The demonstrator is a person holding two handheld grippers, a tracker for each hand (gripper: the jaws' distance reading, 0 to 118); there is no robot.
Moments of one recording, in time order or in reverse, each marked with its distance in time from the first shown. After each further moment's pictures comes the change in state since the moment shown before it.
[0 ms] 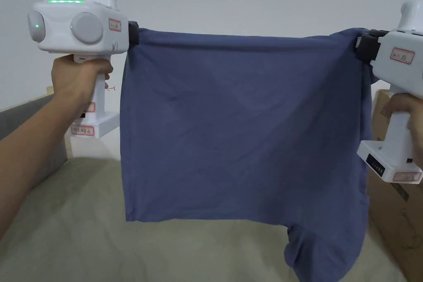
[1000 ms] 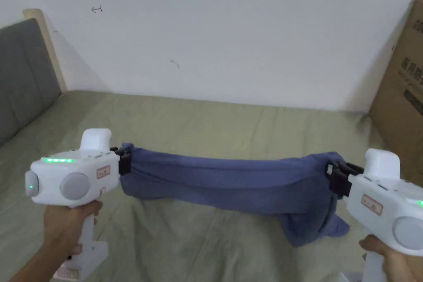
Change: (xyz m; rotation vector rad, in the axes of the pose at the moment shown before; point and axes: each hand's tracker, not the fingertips) left arm -0.048 -0.379 0.015 -0.430 -0.050 0.068; right arm -0.005 -0.349 0.071 -0.506 0.027 -0.174
